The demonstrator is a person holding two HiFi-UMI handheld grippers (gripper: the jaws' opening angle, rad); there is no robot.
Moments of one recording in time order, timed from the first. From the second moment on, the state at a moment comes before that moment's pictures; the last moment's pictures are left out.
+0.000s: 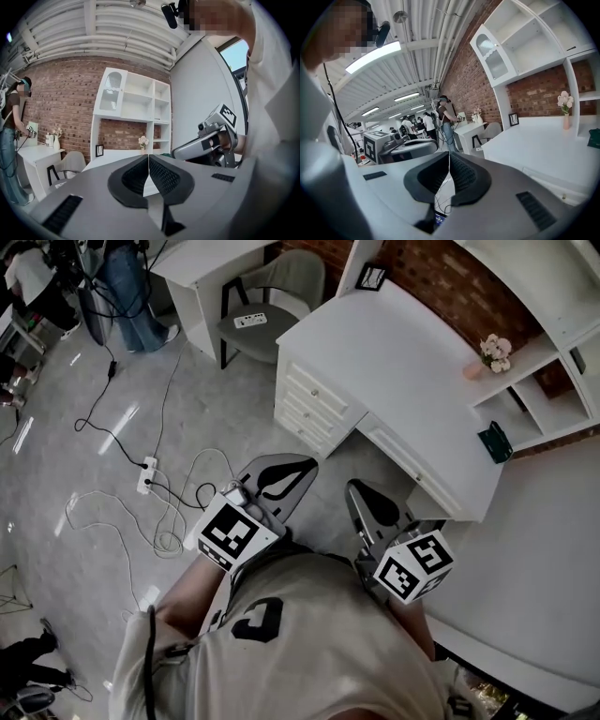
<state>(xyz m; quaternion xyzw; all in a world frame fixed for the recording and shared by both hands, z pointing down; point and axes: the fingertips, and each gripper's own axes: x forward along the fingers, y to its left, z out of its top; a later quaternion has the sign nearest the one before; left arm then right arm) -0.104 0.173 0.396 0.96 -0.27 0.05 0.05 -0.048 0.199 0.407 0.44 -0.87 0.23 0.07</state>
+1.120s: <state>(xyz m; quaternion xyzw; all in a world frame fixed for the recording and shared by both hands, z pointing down) -0.087 0.132 0.415 0.95 -0.30 0.09 0.07 -0.042 0.143 0.428 0.38 -0.88 0.28 0.05</state>
